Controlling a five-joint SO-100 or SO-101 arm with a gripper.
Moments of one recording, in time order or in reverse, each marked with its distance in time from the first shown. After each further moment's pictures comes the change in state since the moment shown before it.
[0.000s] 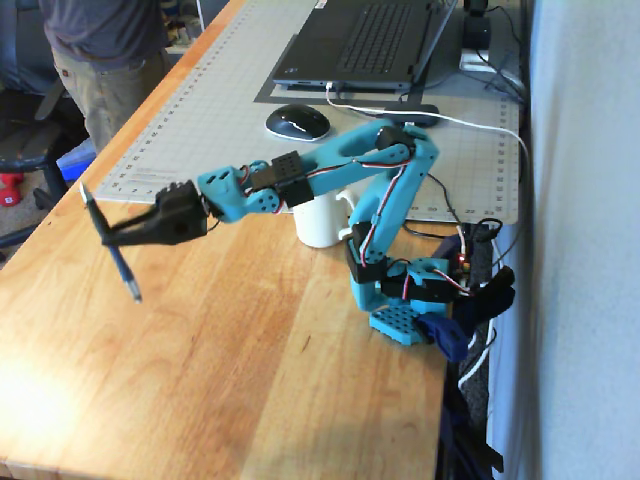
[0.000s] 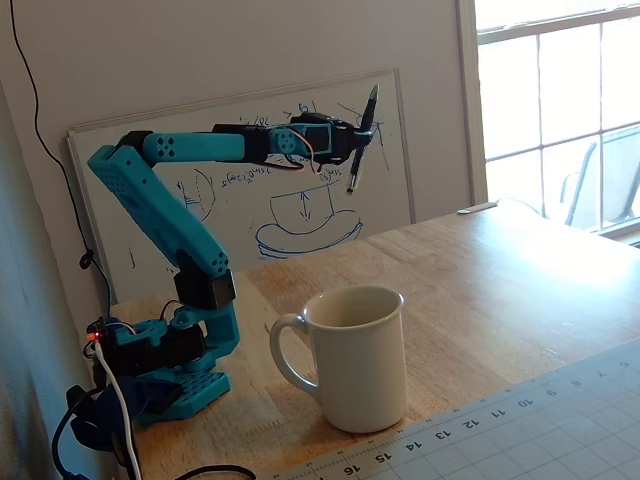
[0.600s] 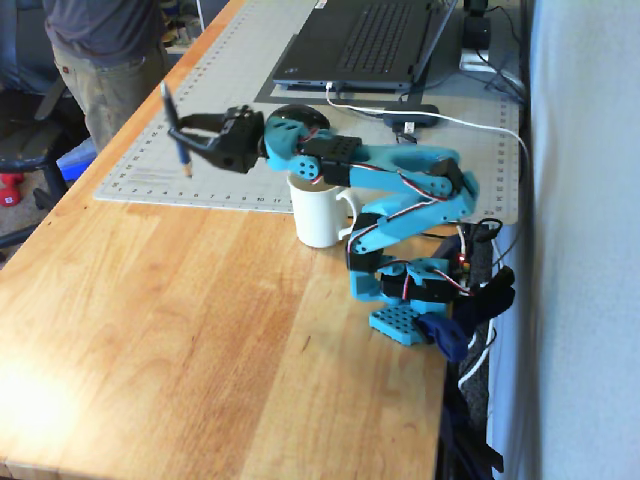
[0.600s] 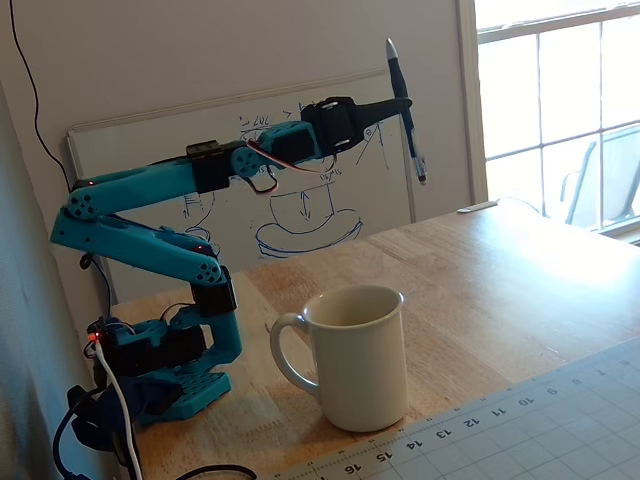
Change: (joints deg) arm 31.7 30.1 17.0 -1.8 -20.8
